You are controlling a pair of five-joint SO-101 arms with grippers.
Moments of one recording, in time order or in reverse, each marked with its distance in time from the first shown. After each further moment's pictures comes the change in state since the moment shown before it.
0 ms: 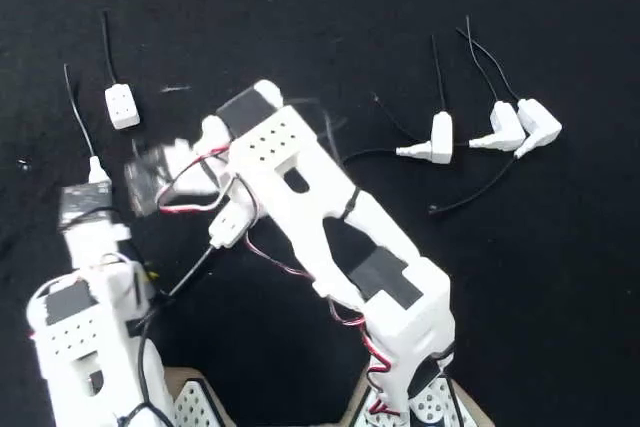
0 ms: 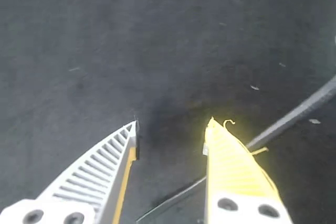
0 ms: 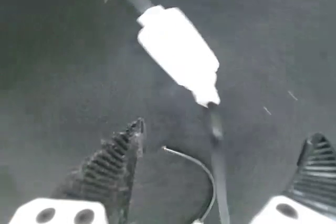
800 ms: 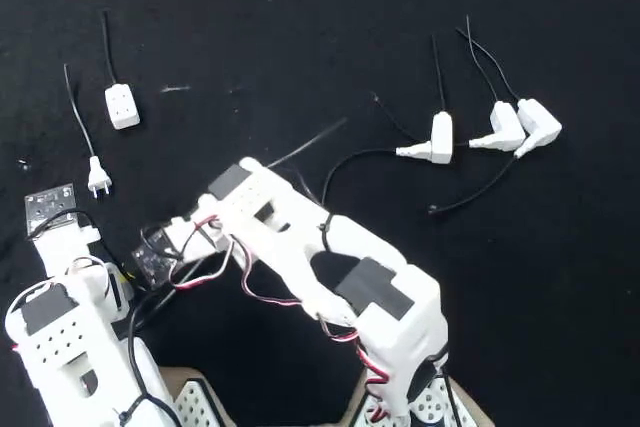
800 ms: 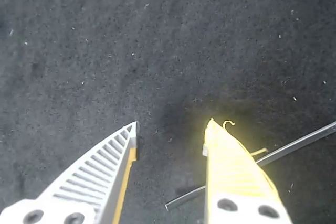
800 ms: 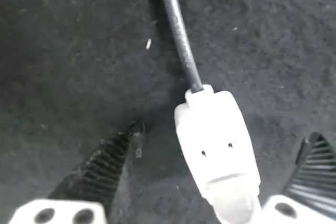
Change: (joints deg) left arm -9.2 0.0 -3.5 3.3 -1.8; right arm -6.2 0.0 30.3 -35.1 4.3
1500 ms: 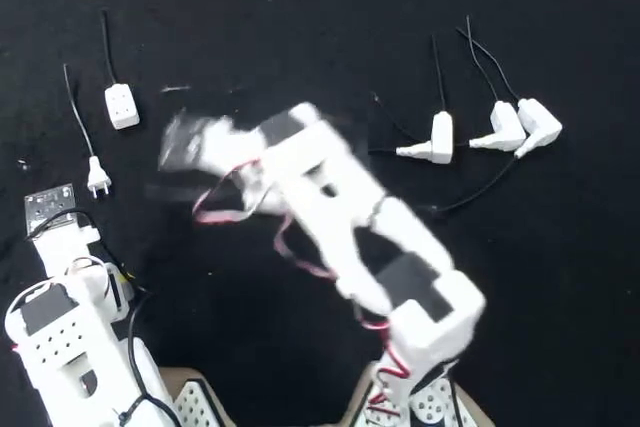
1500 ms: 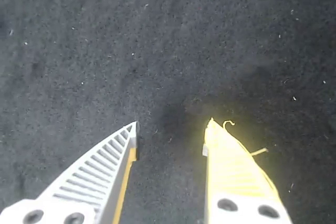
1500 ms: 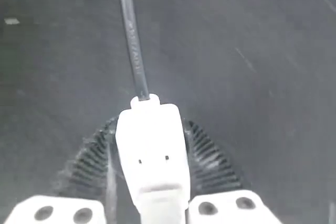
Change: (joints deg) left arm 0.0 0.0 0.0 0.0 0.0; right arm 15.8 -9.3 -10.7 12.7 -34.0
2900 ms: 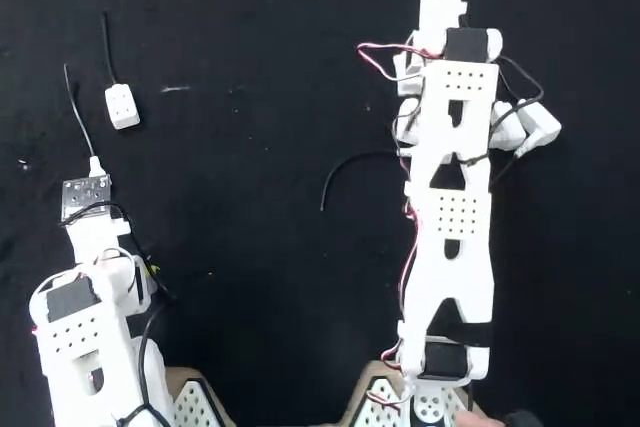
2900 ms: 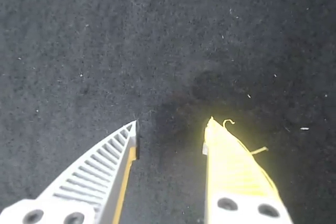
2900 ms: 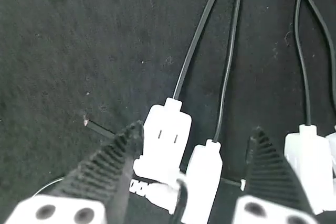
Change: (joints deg) left arm 11.5 -0.1 1.9 -3.1 3.7; right arm 35.0 55.2 -93.1 25.6 -34.3
